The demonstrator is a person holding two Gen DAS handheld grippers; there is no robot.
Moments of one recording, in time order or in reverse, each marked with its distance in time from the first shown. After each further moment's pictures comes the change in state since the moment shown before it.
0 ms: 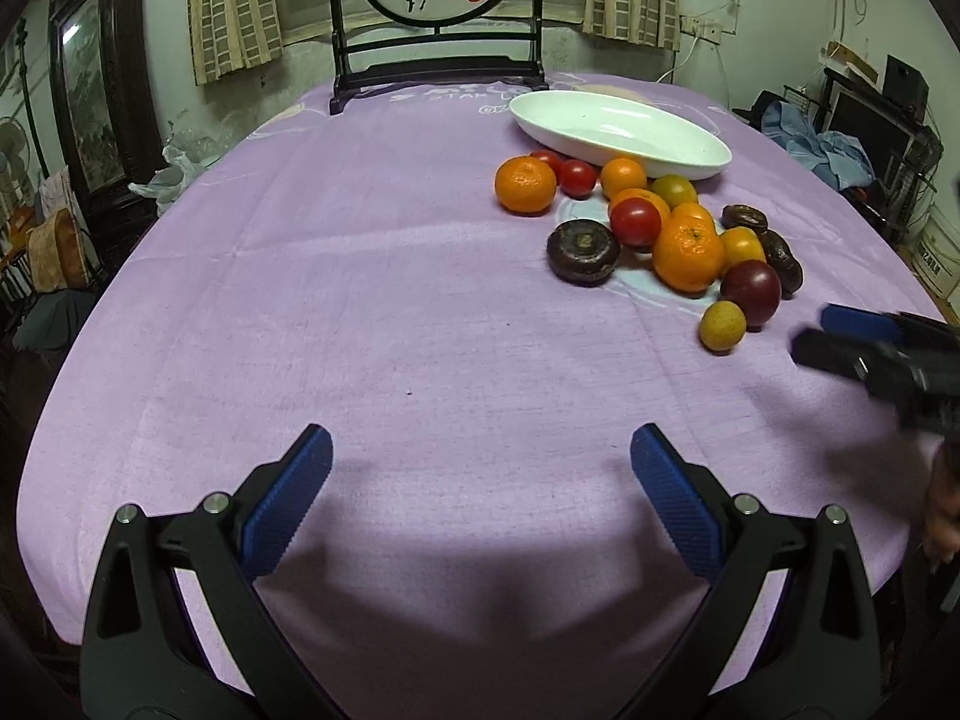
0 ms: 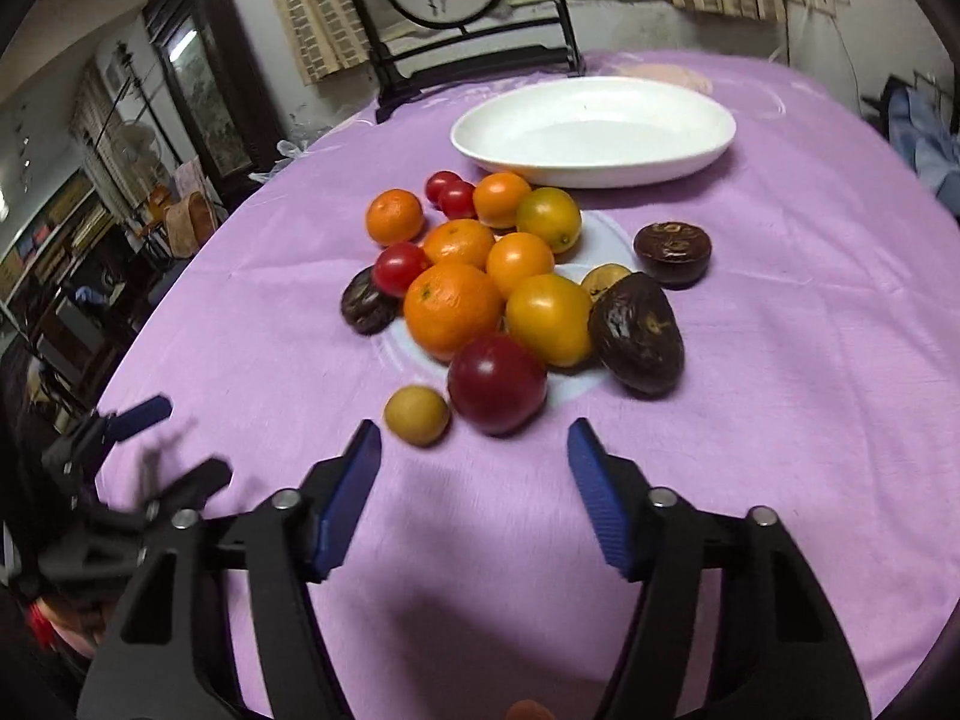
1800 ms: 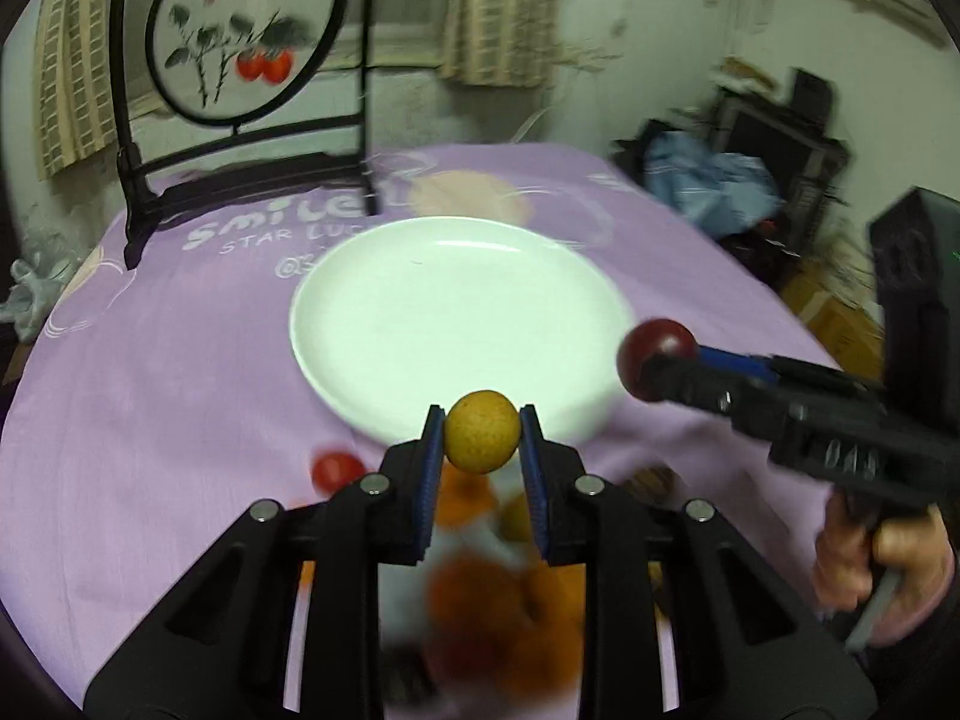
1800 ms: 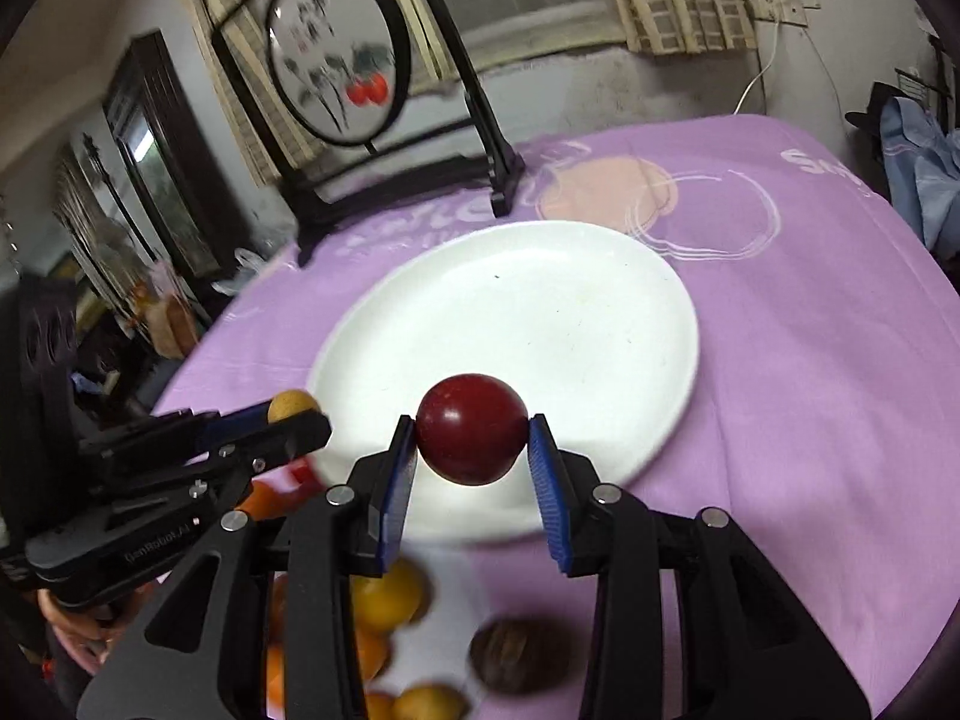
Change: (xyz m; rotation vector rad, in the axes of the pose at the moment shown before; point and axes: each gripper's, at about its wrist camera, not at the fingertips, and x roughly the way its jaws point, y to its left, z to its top) left arm 0.118 -0.085 0.213 0.108 -0.030 -0.282; right arm 0.050 -0.100 0.165 0.075 -0.135 -0.012
